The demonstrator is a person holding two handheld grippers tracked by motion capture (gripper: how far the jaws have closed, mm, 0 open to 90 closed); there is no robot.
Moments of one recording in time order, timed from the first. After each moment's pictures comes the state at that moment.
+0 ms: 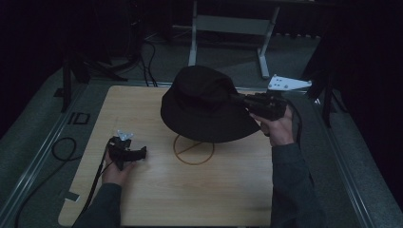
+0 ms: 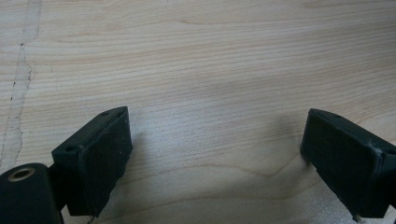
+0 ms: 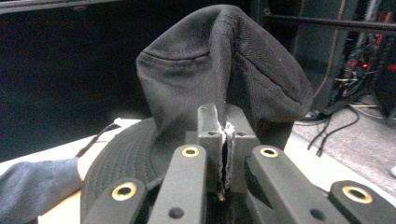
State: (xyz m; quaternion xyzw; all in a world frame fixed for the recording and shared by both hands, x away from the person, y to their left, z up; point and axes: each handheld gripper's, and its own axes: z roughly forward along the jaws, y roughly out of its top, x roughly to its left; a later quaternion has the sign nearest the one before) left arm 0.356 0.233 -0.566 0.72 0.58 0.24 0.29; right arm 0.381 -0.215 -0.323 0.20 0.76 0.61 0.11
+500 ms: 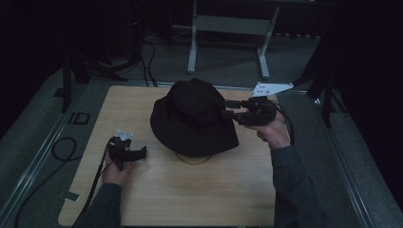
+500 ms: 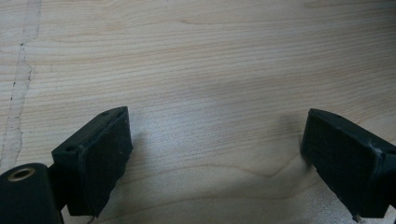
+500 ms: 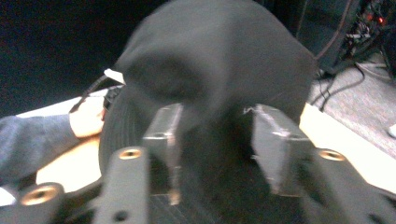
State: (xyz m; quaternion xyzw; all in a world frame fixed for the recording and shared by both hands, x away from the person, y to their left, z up) left arm 0.356 0.233 -0.566 0.72 0.58 0.24 0.29; right arm 0.386 -0.199 -0.345 0.21 0.81 0.53 0.10
